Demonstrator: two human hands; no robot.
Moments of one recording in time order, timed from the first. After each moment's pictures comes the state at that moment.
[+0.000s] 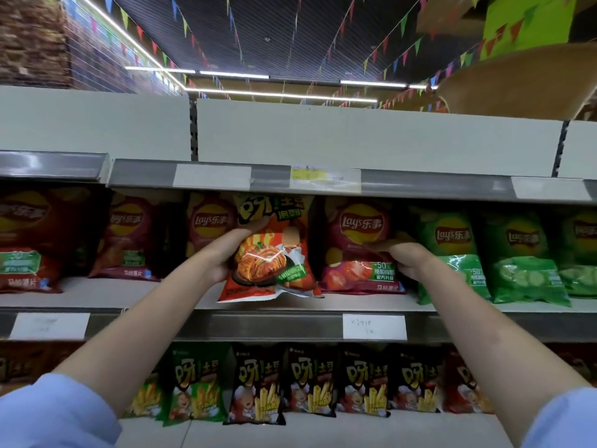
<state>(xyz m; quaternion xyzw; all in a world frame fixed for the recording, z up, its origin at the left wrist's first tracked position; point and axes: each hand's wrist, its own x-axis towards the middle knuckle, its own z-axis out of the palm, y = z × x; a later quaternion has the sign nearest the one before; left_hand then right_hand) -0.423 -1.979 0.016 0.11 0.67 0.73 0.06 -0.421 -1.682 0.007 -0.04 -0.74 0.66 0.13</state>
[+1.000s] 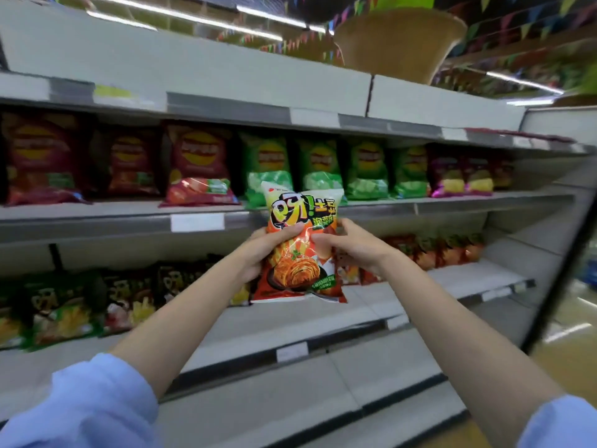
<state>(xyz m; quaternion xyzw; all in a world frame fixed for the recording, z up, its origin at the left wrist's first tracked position) -0.225 -1.725 -0.078 0.24 0.61 0.71 0.26 -0.129 -1.565 -0.052 -0.10 -0.82 0.56 0.08</state>
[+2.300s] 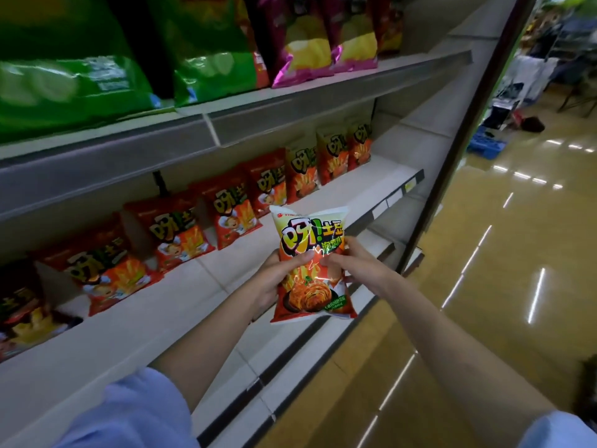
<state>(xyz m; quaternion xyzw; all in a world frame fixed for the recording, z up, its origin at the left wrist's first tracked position) -0.246 -1.231 -0.286 0.26 0.56 0.59 0.52 -0.107 -1.115 -0.264 -0.37 -0.70 0.61 0.09</state>
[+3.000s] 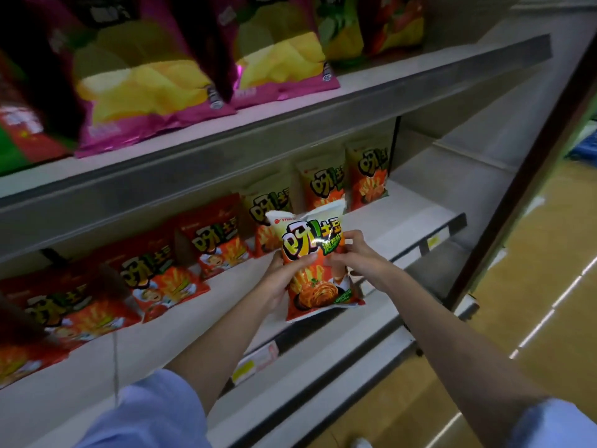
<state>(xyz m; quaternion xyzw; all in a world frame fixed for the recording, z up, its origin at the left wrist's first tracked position) -0.287 -0.916 -0.310 0.16 0.64 0.64 0.39 -0.181 -0.771 -0.285 -0.28 -0.73 0.63 0.02</state>
